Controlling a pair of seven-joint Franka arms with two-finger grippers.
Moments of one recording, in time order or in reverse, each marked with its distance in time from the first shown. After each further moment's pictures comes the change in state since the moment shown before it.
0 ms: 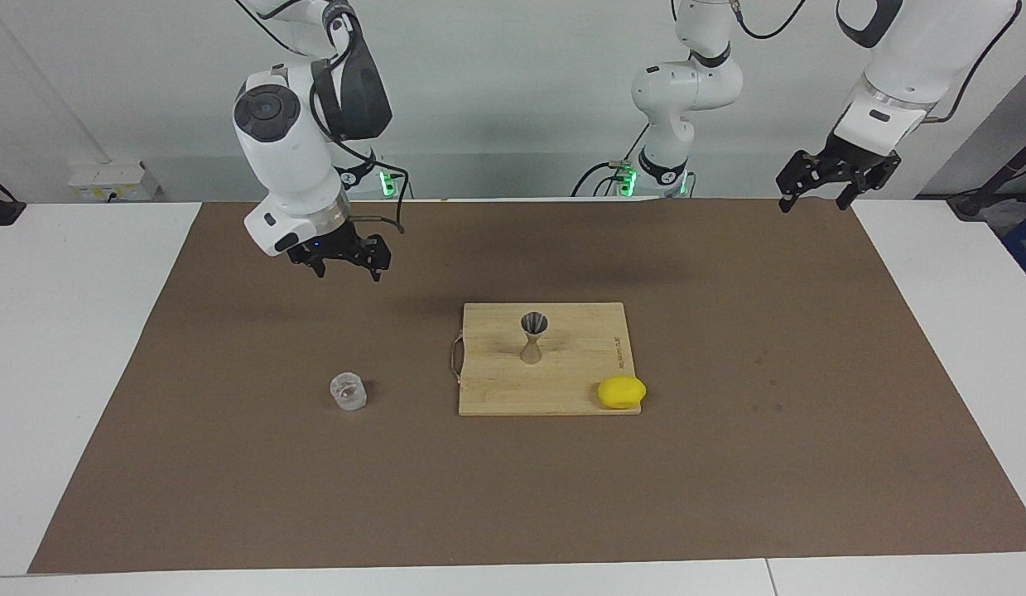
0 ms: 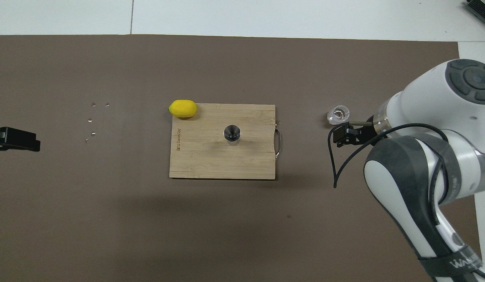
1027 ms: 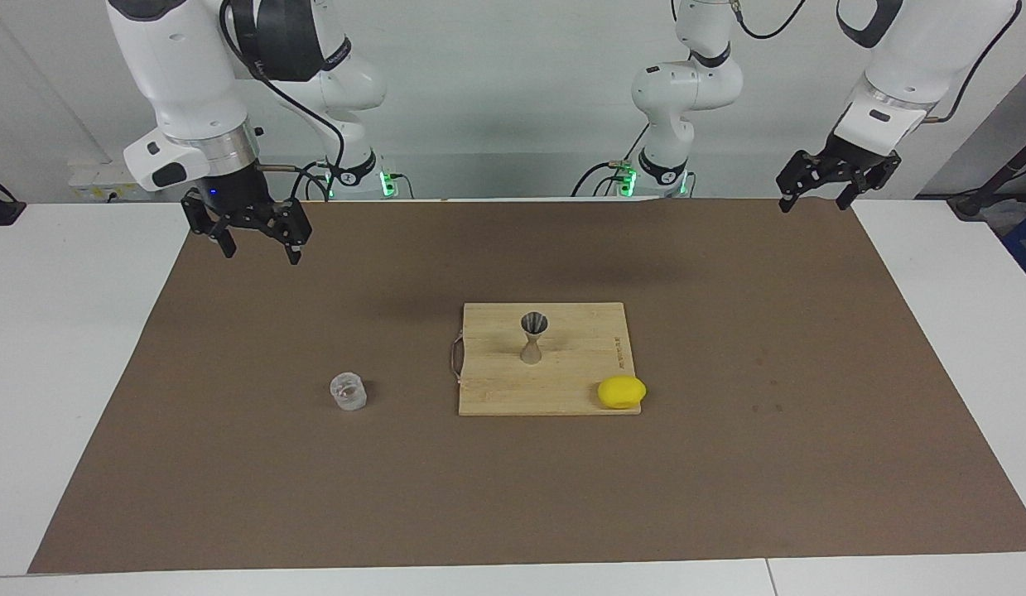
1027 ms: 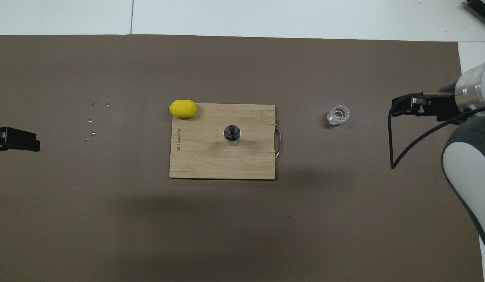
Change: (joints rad) left arm 0.000 0.000 0.000 0.000 0.000 0.000 0.000; right arm -0.103 -0.036 -0.020 0.180 -0.082 -0.044 -0.097
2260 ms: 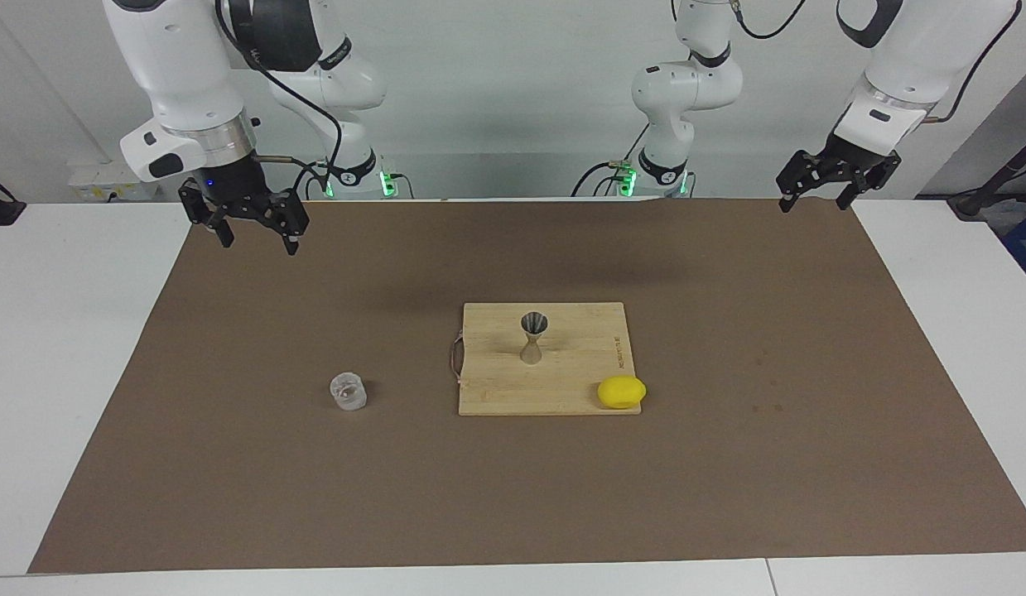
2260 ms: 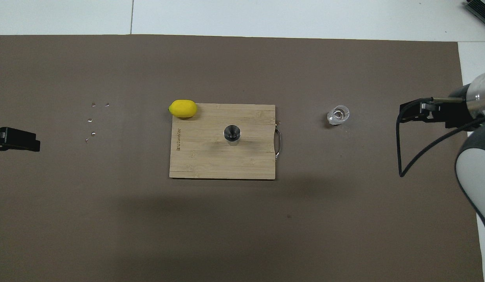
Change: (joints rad) left arm 0.000 0.000 0.000 0.000 0.000 0.000 -0.001; right arm 0.021 -0.019 -0.030 0.002 0.000 -0.060 0.000
